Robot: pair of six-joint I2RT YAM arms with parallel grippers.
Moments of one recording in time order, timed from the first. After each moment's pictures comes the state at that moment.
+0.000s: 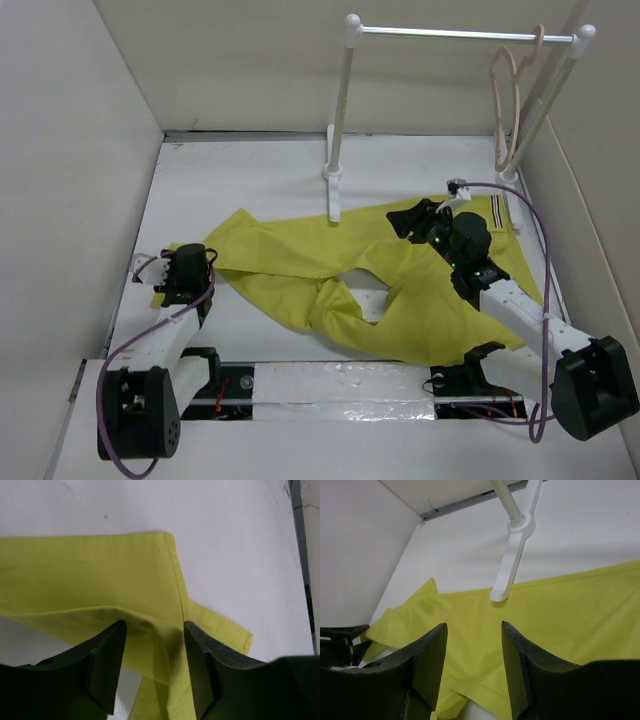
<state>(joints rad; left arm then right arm) -0.01 0.89 0.28 -0.05 -0.67 -1.21 0.37 1.05 0.56 0.40 -0.10 0.61</state>
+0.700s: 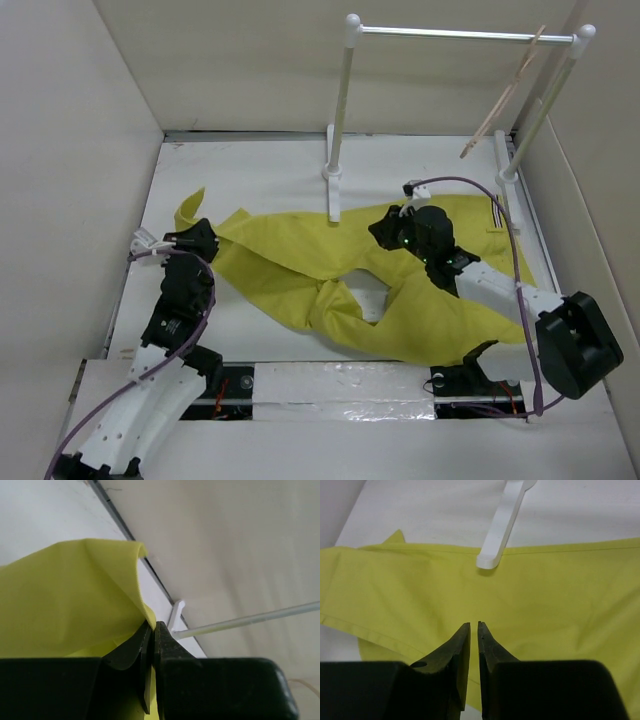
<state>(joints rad) -0.37 0.54 0.48 -0.06 -0.71 -1.03 0.52 1.25 0.63 0.33 -0.03 0.46</state>
